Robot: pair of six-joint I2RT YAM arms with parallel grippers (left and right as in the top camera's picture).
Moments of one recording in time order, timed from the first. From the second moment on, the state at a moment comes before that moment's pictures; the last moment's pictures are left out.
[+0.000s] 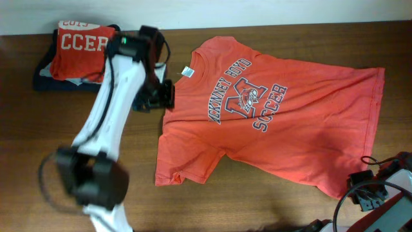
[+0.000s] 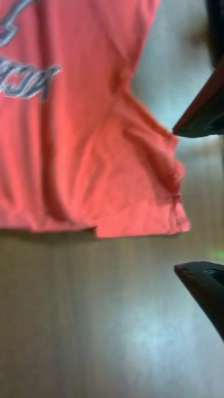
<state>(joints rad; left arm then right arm) -0.26 1.98 1.95 -1.54 0.09 -0.23 -0.91 1.46 0.65 -0.73 -0.04 0.50</state>
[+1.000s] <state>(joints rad) -0.27 1.78 1.00 -1.01 0.15 -0.44 -0.92 1.47 0.65 -0.73 -0.04 0.50</state>
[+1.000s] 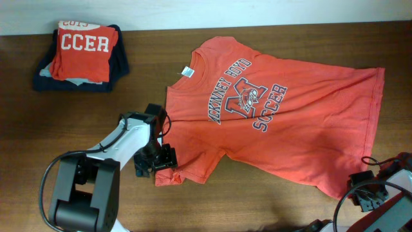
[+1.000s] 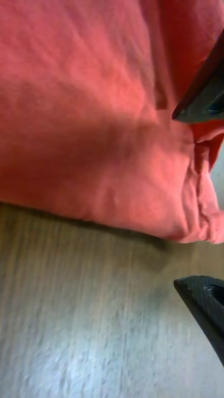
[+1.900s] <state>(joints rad) -0.27 1.78 0.93 -1.01 0.20 -0.45 -0.92 1.47 0.65 -0.73 -0.06 0.50</state>
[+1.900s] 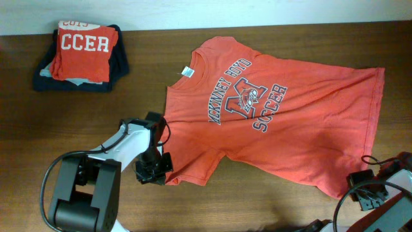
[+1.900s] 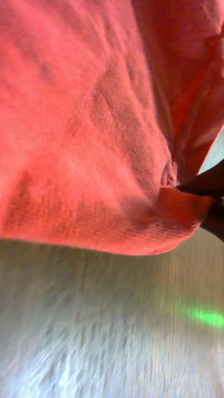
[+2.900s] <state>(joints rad) -0.27 1.78 1.48 -1.04 0.13 -0.43 -0.71 1.51 1.03 -1.09 -0.02 0.47</state>
